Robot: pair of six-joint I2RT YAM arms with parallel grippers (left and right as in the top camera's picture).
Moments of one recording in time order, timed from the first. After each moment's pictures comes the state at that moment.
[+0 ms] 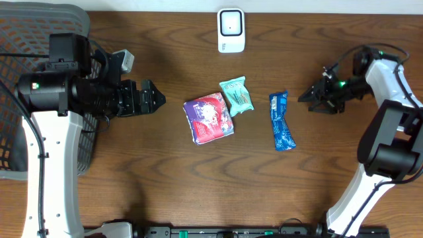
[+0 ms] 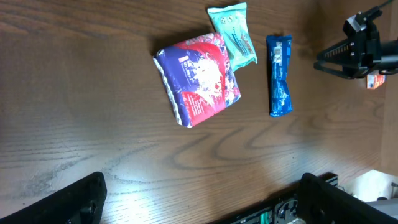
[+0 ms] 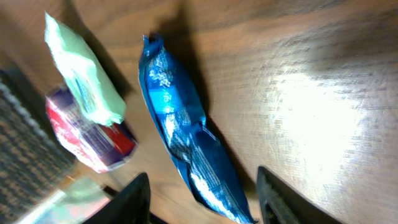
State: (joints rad) left arm 0.06 1.43 1.62 -1.43 0.54 -0.04; right arm -0.24 2.15 1.65 -1.25 -0.64 0.03
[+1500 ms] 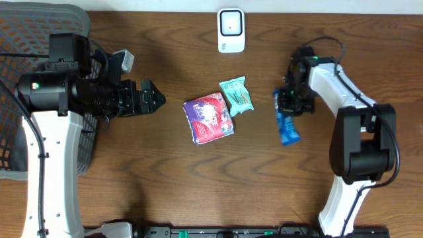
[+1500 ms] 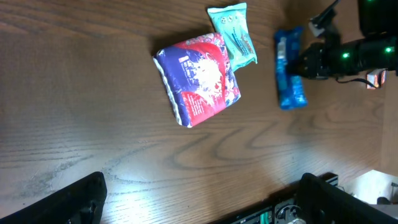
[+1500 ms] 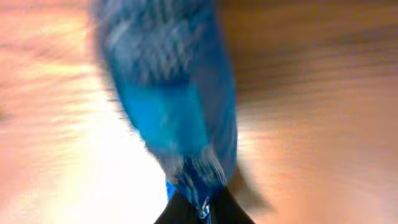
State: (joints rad) left arm 0.06 1.43 1.62 -1.43 0.54 -0.04; right arm 0.13 2.07 1.51 -1.05 -0.02 0.22
